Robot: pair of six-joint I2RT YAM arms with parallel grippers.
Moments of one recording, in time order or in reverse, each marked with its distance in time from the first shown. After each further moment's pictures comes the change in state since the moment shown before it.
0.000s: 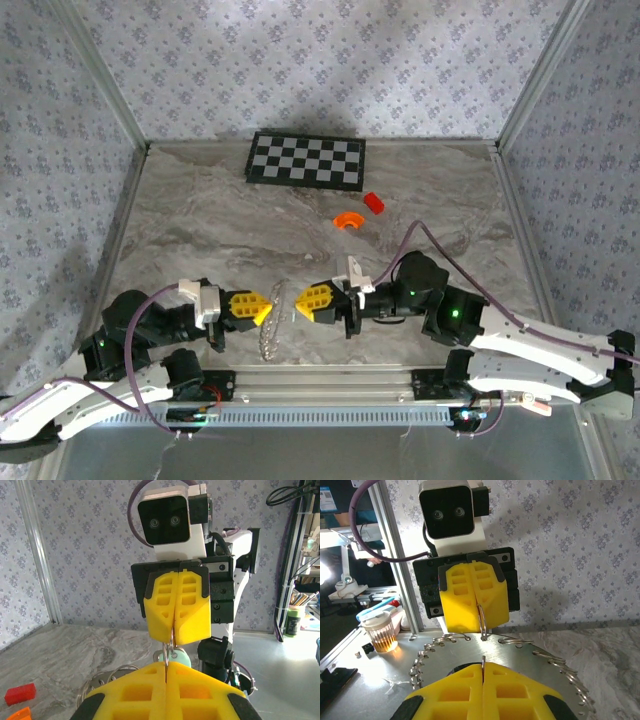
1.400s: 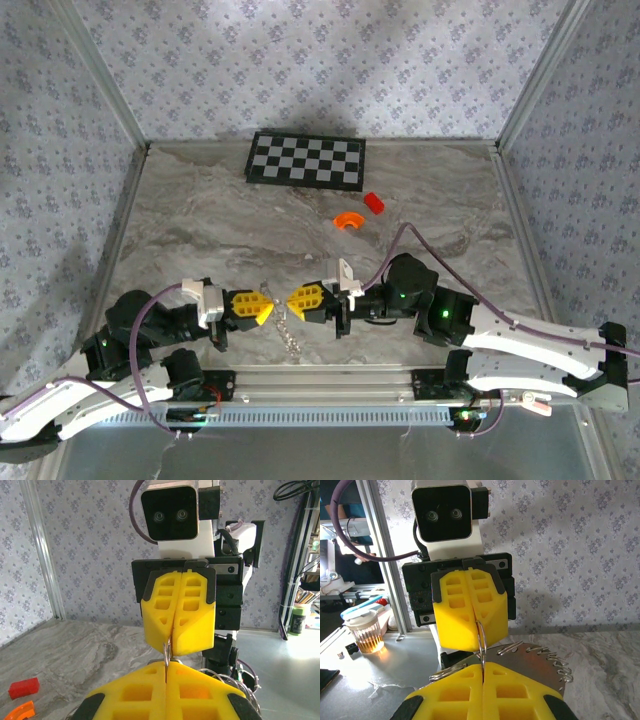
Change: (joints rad) left arm 0.000 0.001 -0.013 0.000 -0.019 0.000; right arm 0.034 0.047 0.006 0.042 0.062 -0.040
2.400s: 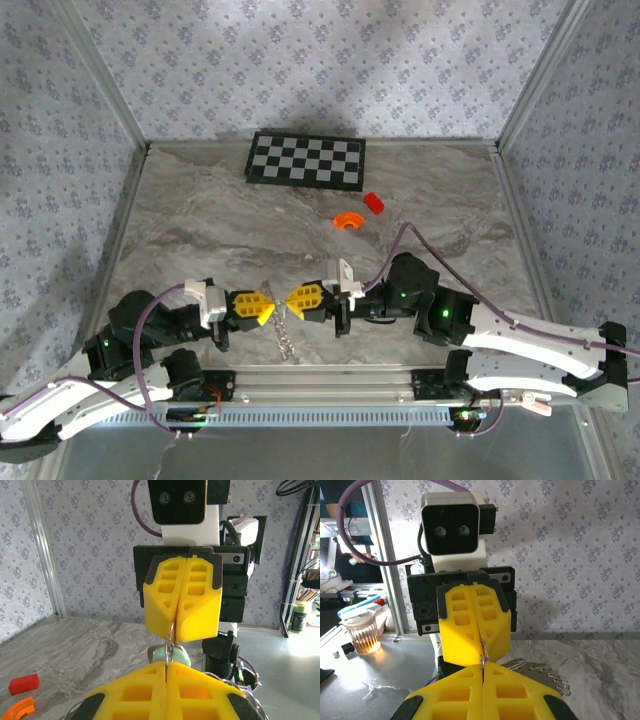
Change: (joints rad) left arm 0.000 -0.001 -0.012 0.000 -0.004 0.000; right arm 0.005 0.004 0.015 0.006 -0.003 -0.038
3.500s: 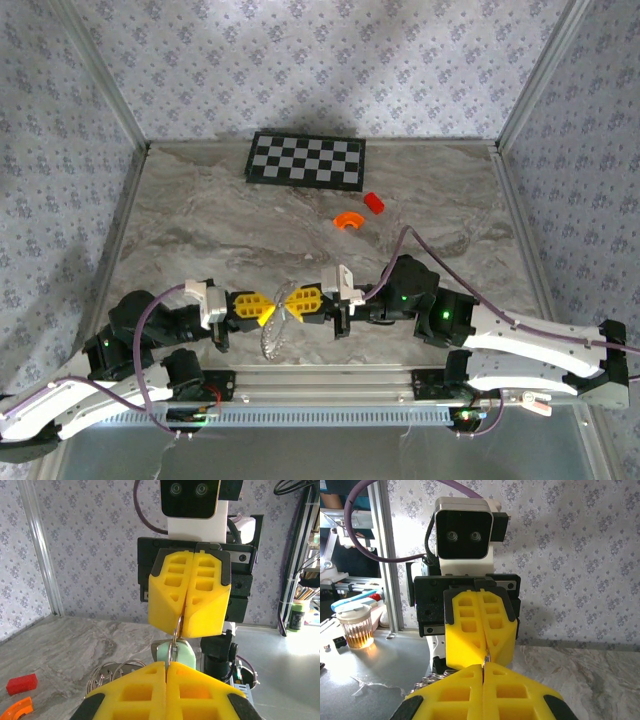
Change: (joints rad) left arm 0.000 0.000 0.000 -0.002 0.004 0.000; right arm 0.026 0.000 0.005 0.001 0.024 -0.067
